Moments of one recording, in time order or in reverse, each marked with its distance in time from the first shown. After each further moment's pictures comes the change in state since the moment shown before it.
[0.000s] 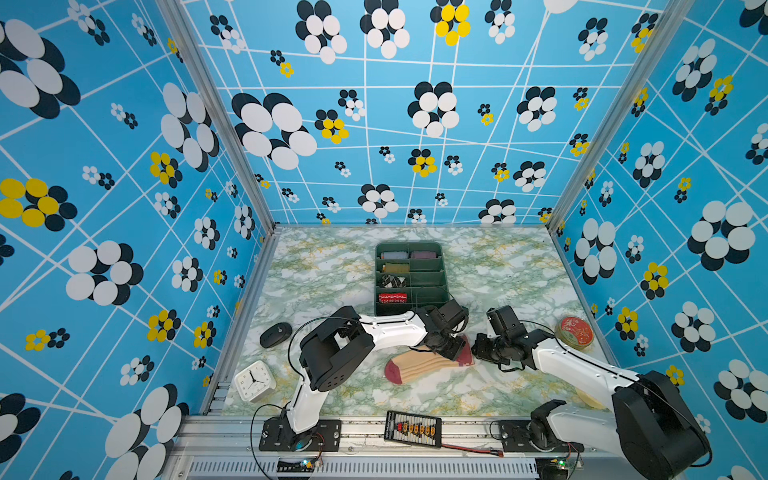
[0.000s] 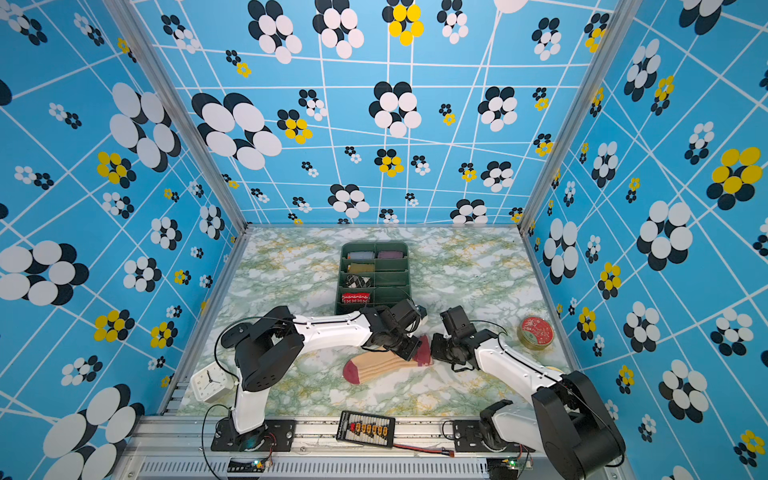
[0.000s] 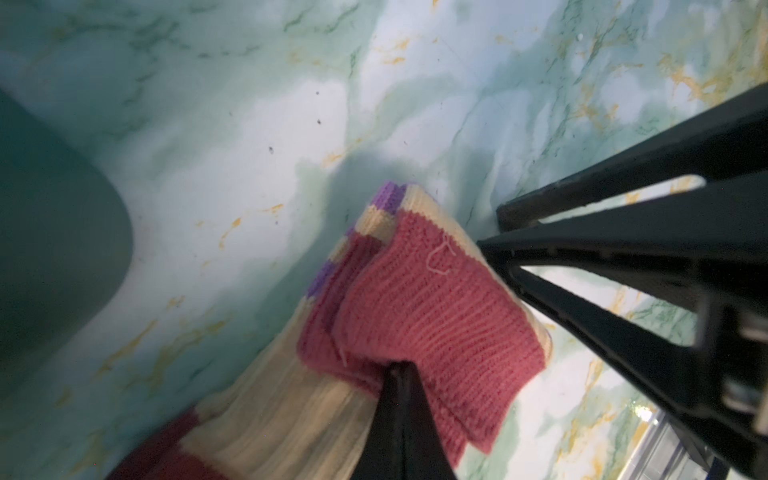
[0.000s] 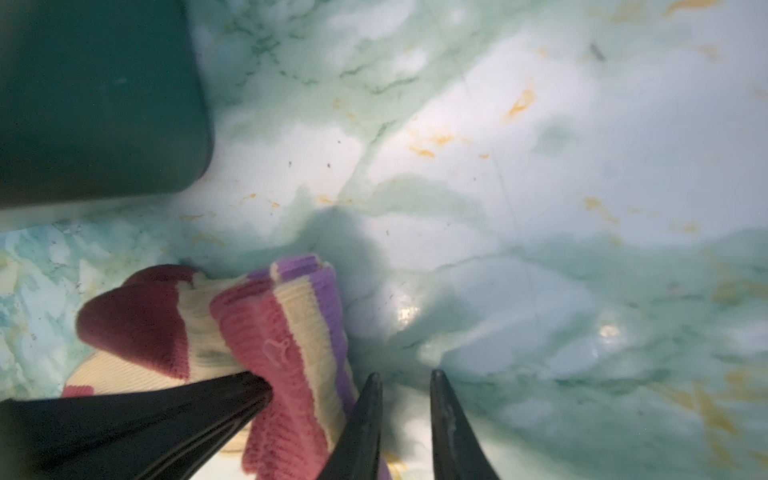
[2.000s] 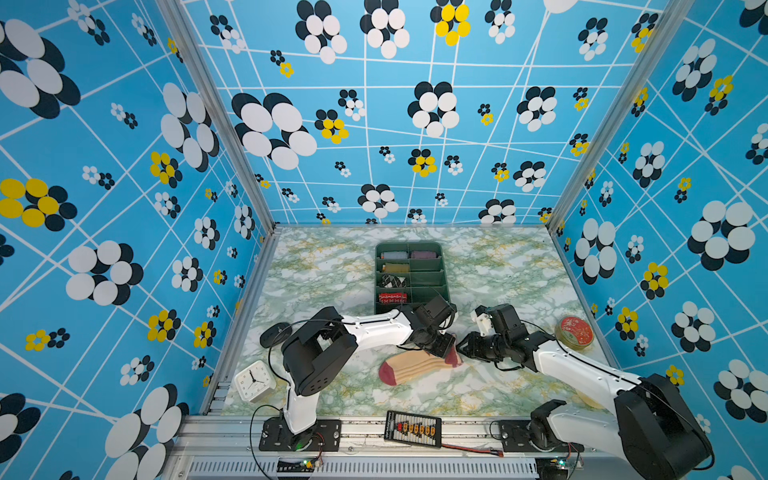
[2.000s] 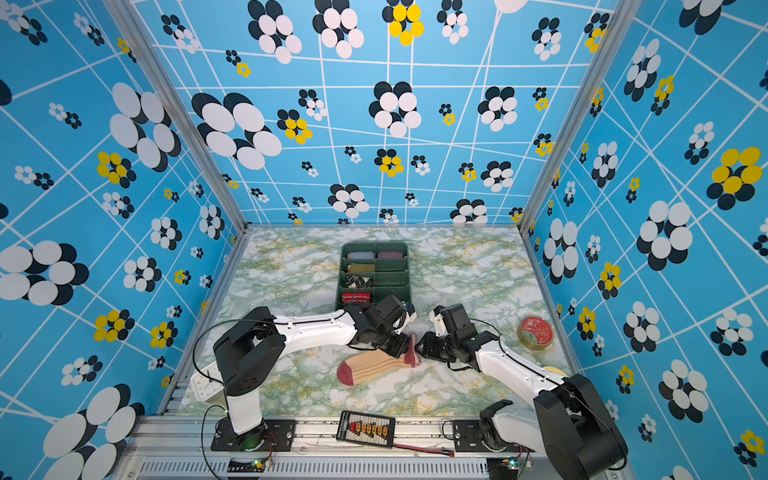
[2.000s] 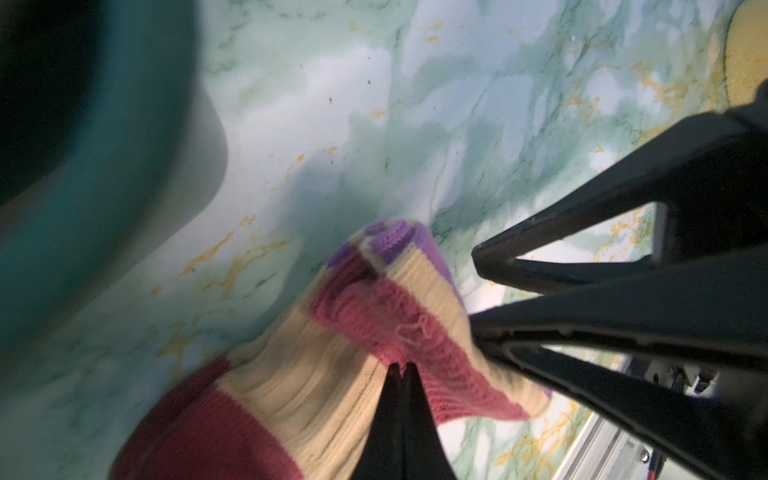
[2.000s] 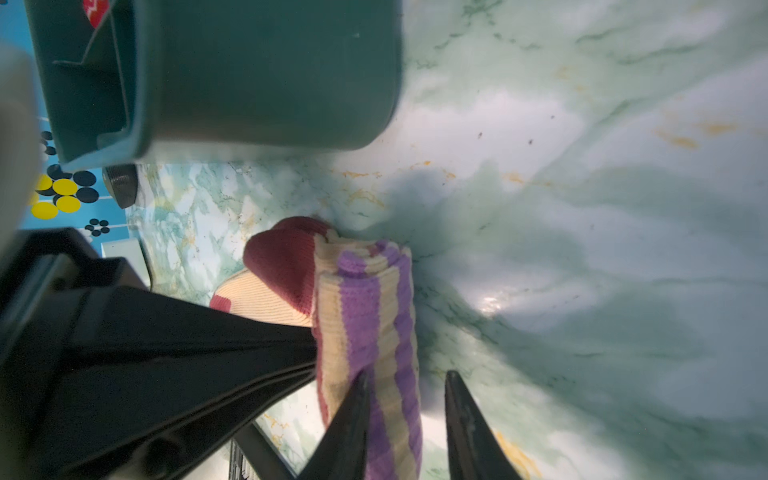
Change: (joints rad) left arm 0.056 -0.128 -0.117 0.011 0.063 -0.026; right arm 0.010 -0.019 -0.011 0.113 -0.256 -0.023
